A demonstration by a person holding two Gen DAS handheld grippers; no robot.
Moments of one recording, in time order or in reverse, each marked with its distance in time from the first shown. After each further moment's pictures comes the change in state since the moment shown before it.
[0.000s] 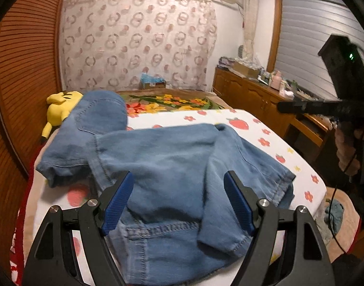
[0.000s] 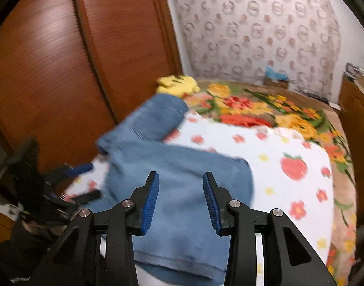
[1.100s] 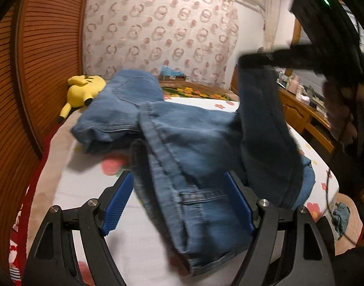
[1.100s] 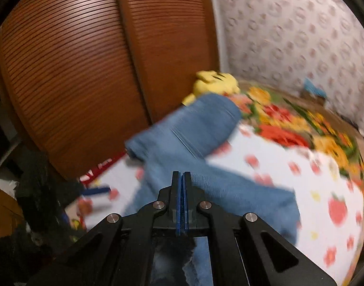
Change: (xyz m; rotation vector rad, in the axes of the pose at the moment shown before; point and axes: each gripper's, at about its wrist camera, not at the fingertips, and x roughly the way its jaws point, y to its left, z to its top) left arm -0.022 0.058 -0.039 -0.105 0.009 0.086; right arm 0.096 0.102 0.128 -0.186 0.006 0.208
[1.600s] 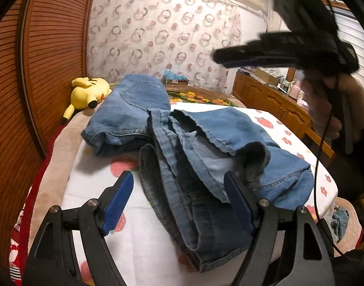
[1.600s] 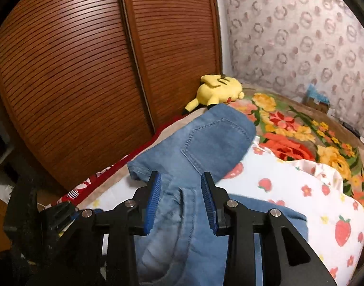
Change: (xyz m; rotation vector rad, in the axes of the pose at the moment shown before) left arm -0.009 0.004 0.000 -0.005 -0.024 -0.005; right arm 0.004 -0.019 -0.010 0.006 -0.003 -0.050
